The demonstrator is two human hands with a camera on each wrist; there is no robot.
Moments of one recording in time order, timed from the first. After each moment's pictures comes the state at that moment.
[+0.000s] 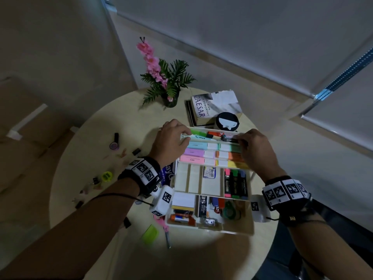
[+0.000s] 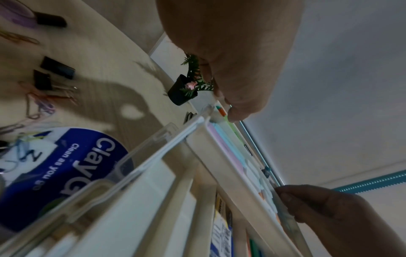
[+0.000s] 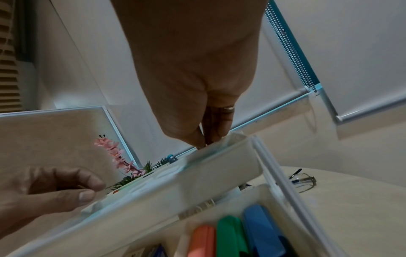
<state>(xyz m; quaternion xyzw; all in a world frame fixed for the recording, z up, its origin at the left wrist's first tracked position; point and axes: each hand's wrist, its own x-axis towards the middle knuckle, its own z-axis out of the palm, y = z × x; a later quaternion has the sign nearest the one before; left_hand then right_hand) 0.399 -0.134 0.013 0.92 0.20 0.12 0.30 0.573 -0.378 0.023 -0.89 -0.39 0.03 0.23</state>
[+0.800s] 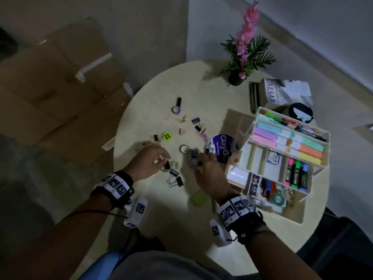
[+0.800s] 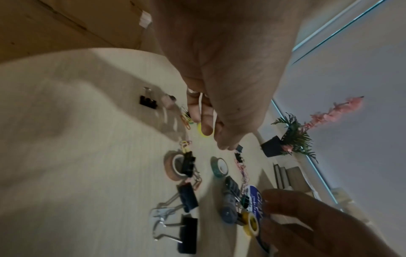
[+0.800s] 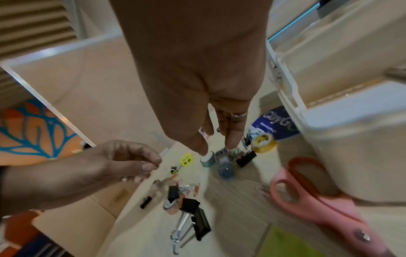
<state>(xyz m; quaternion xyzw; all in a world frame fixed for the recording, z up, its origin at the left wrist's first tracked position) 0.083 -0.054 -0.055 0.84 0.29 0.00 0.46 0.267 -0.240 -0.042 -0.82 -0.45 0.30 0.19</state>
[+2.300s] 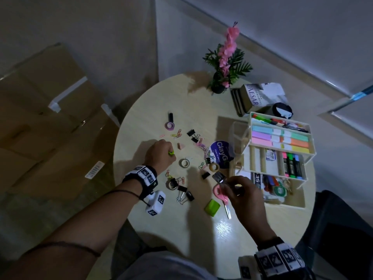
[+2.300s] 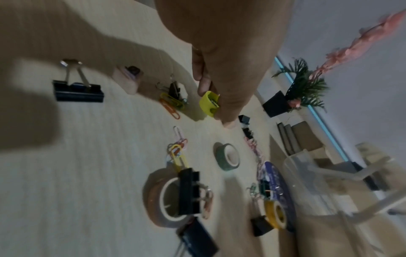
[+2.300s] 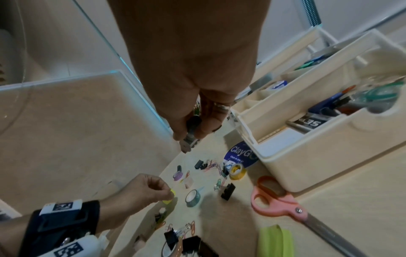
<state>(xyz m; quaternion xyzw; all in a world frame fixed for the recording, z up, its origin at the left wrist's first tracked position) 0.161 0.013 -0.086 0.90 0.32 -0.01 0.31 0.230 -0.297 0.016 -0.88 -0.25 0.16 0.38</state>
